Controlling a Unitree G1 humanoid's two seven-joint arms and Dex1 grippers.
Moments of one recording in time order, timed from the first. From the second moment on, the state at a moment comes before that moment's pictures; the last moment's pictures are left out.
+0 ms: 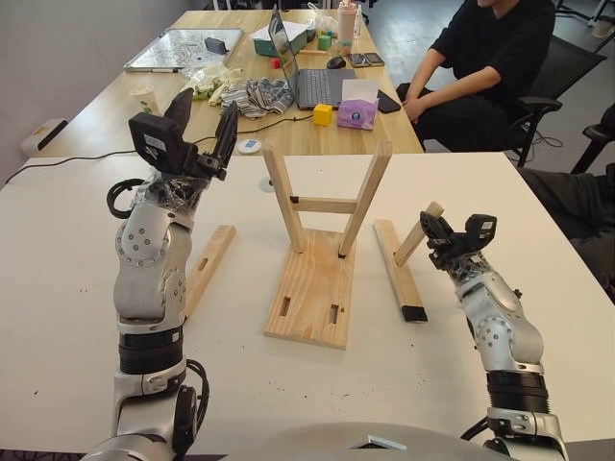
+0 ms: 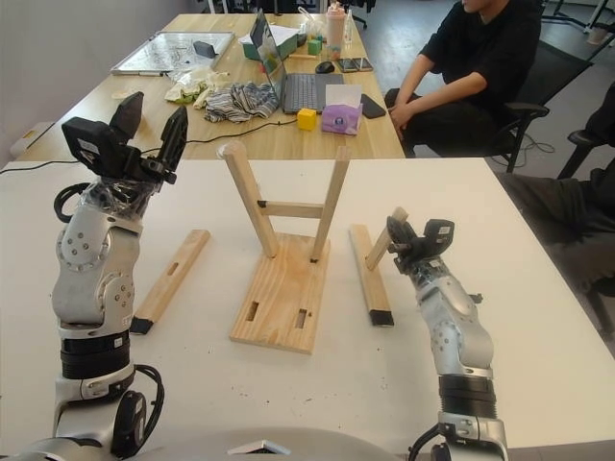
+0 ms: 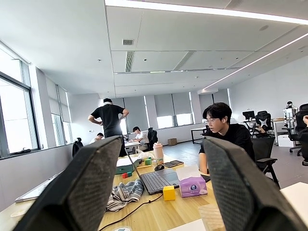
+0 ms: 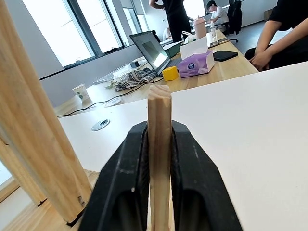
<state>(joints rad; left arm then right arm) -0.34 0.30 0.17 -0.28 -0.29 0.15 -0.27 -0.10 -0.20 -0.16 0.01 0.52 0.25 0.27</state>
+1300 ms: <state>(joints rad) -0.32 0.32 0.22 -0.34 -0.33 0.26 -0.24 0.02 -0.29 -0.07 0.27 0.15 -0.16 0.27</state>
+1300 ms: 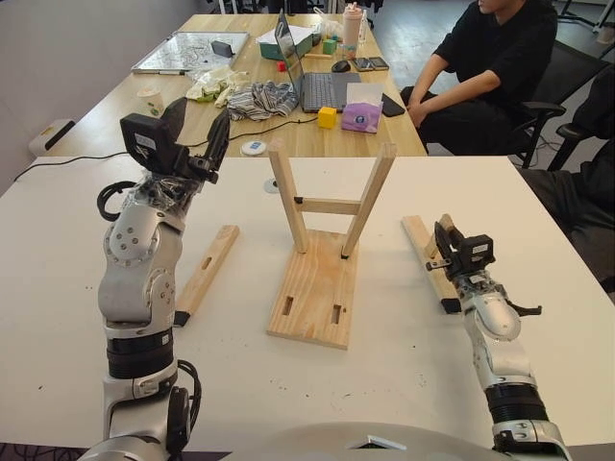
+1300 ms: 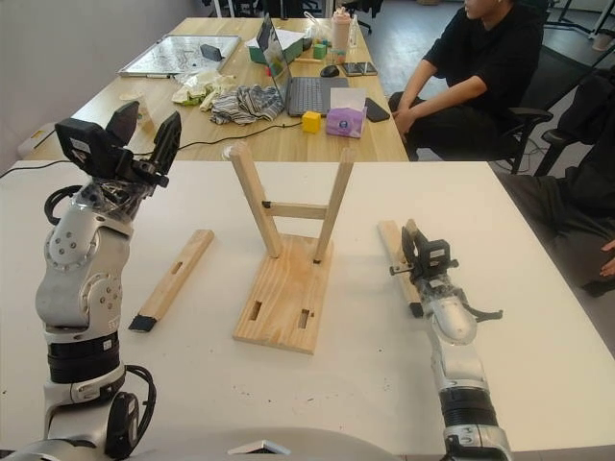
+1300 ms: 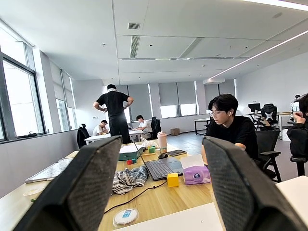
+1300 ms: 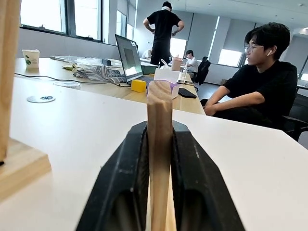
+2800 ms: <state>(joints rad) -0.17 0.25 0.23 -0.45 -0.42 0.41 -0.17 0.01 -0.48 -0.13 -0.14 0.29 0.79 0.34</state>
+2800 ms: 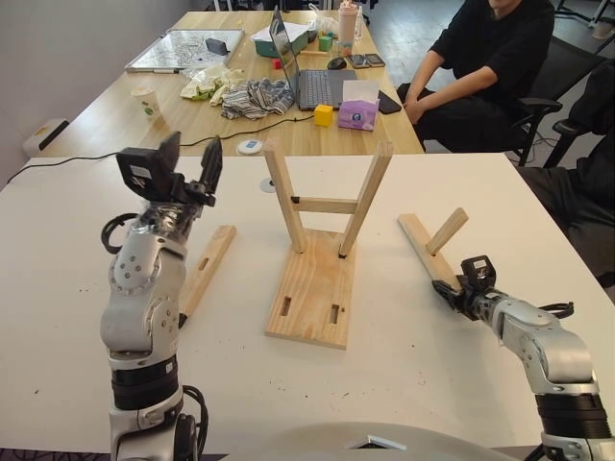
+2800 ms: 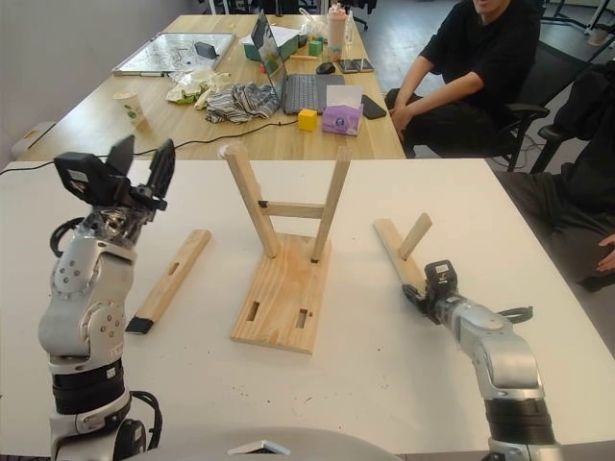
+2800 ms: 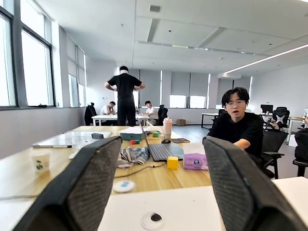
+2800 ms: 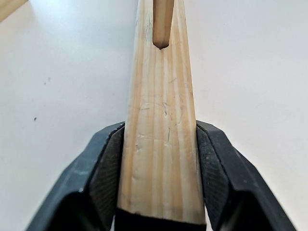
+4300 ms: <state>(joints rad) -0.08 0.21 0.21 -0.60 -0.77 0.43 -0.20 -0.14 -0.71 -0.14 0.03 0.30 0.68 0.73</state>
